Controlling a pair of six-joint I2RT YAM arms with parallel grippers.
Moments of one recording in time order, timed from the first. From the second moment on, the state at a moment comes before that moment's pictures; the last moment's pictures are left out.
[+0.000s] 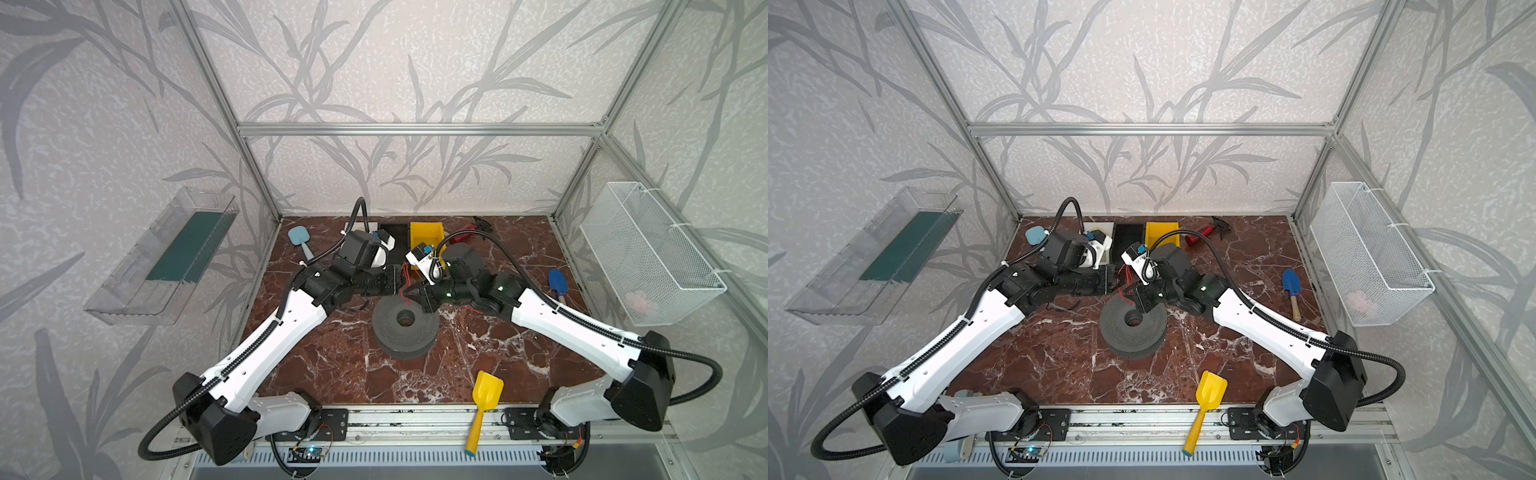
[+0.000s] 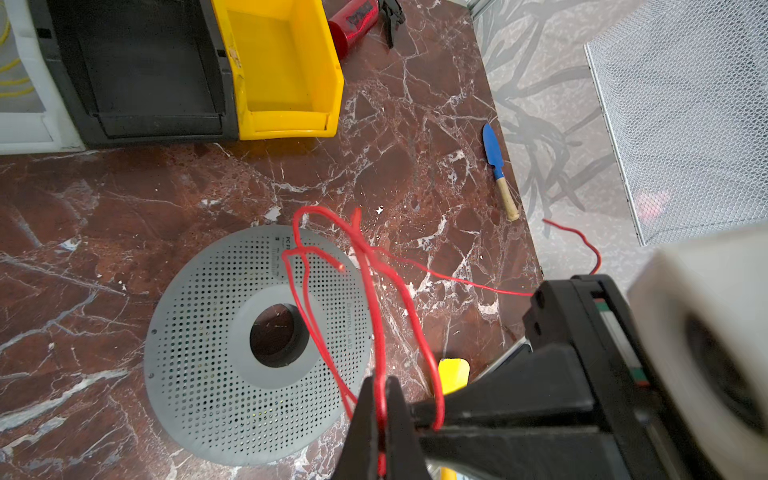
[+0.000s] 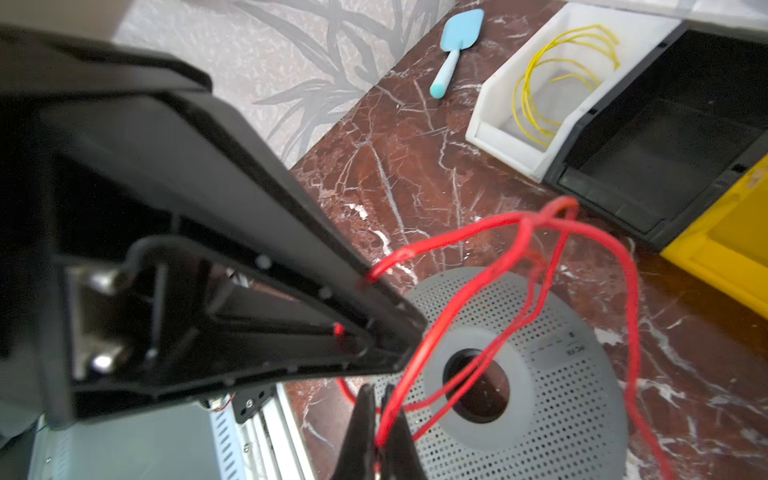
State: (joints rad) left arm -0.60 1.26 1.30 -0.79 0.28 -0.58; right arm 0.83 1.43 1.24 -0.41 -0.34 0.27
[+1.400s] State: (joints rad) left arm -0.56 1.04 1.20 -0.64 0.45 -0.25; right arm 0.58 1.39 1.21 -0.38 -1.11 0.59
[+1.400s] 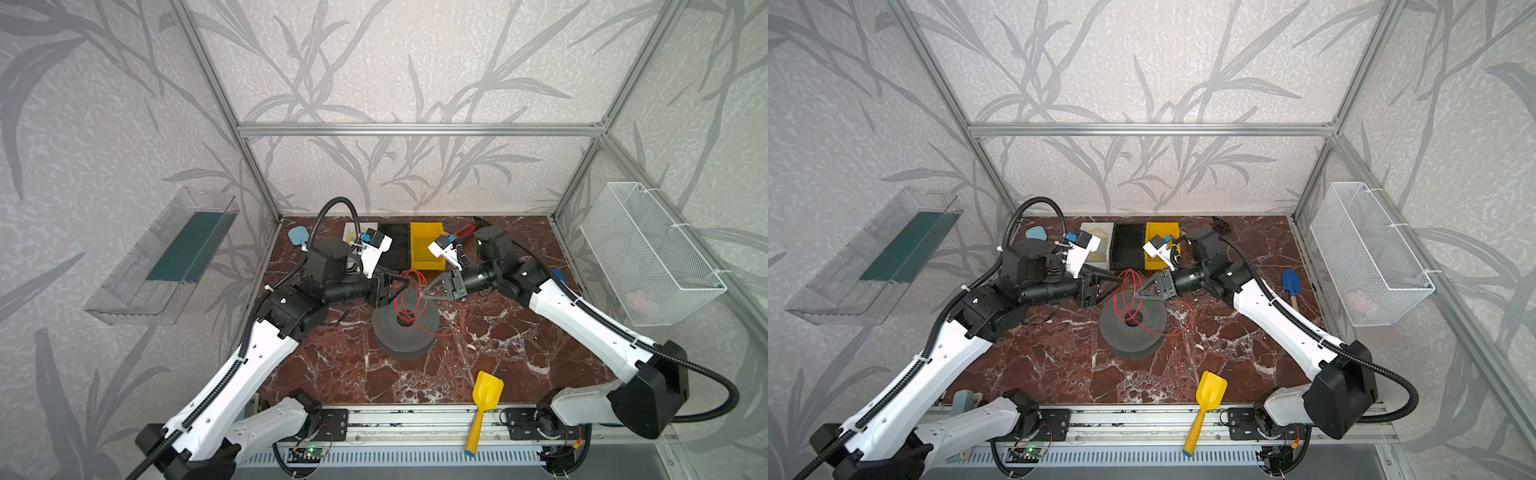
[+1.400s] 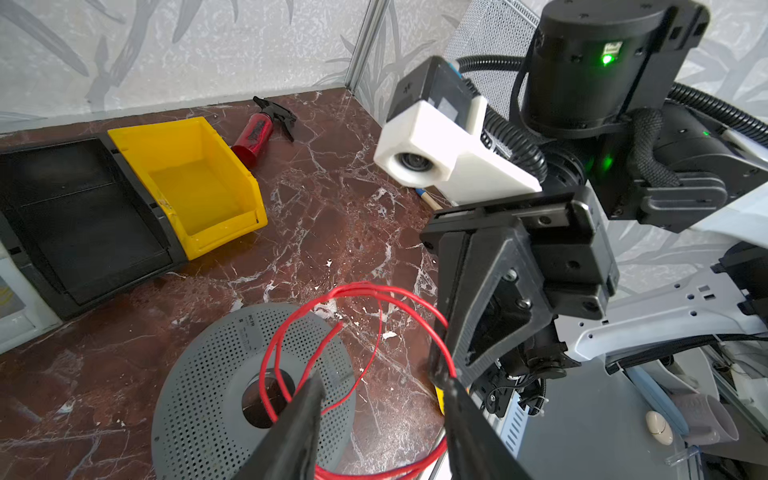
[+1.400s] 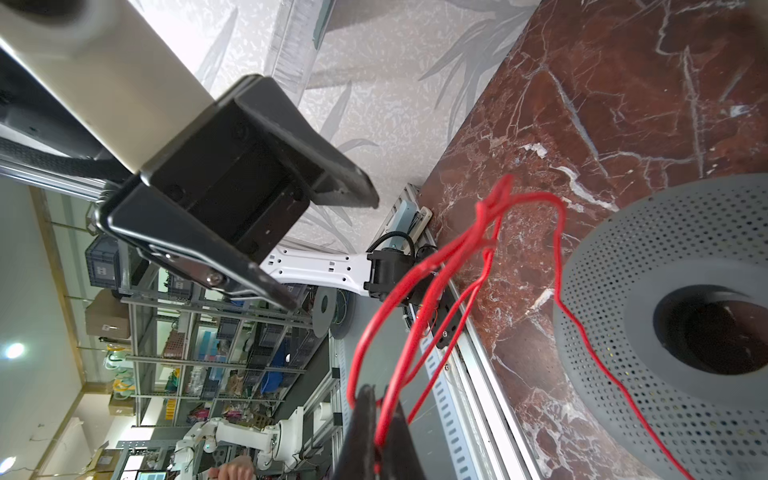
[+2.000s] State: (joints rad) left arm -0.56 1.12 1.17 -0.66 0.45 -0.16; right arm 0.58 1.39 1.21 -0.32 -1.21 0.69
